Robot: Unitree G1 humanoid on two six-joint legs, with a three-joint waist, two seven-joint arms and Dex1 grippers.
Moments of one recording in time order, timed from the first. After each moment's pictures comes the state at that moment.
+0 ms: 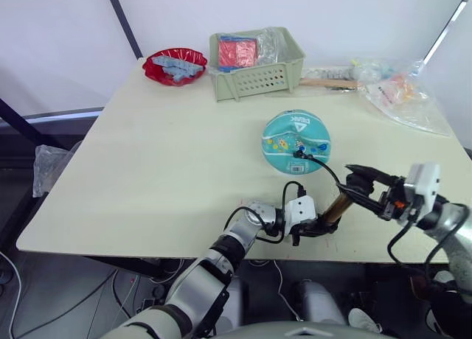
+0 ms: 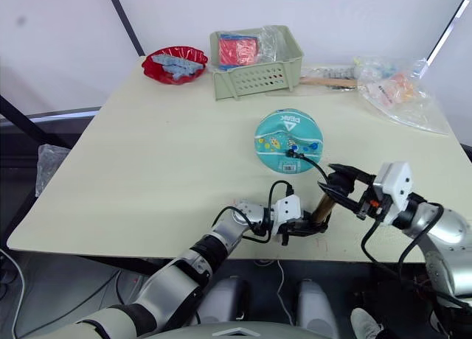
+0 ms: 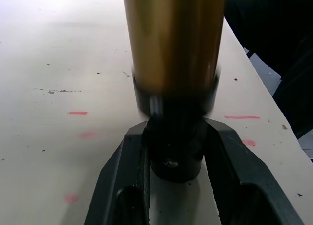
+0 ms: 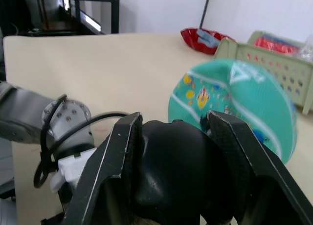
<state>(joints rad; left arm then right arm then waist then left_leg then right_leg) -0.58 -0.04 -0.44 0.89 0.13 -0.31 -0.98 0.09 -0.63 -0.14 -0.33 0.51 0.08 0.91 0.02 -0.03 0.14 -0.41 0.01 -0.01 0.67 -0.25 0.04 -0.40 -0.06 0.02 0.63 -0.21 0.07</state>
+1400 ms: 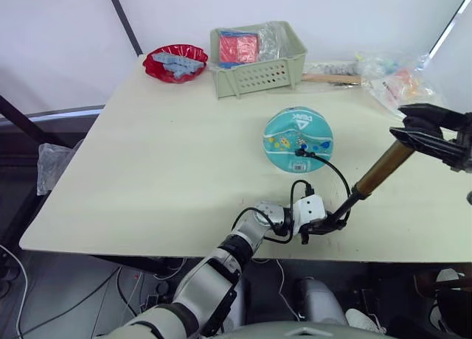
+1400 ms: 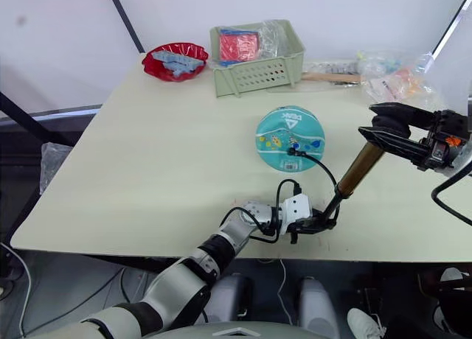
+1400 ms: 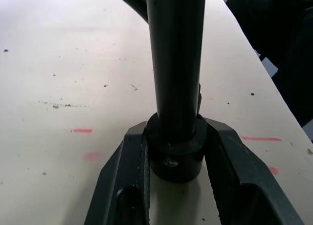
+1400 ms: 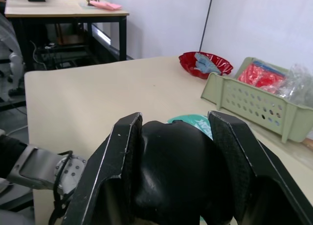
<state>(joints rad) -0.60 -0.08 -0.44 0.93 0.15 -0.34 -0.89 -0.11 -0.95 -0.53 -0.46 0.95 0.57 0.94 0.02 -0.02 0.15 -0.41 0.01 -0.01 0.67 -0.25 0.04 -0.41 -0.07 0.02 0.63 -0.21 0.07</state>
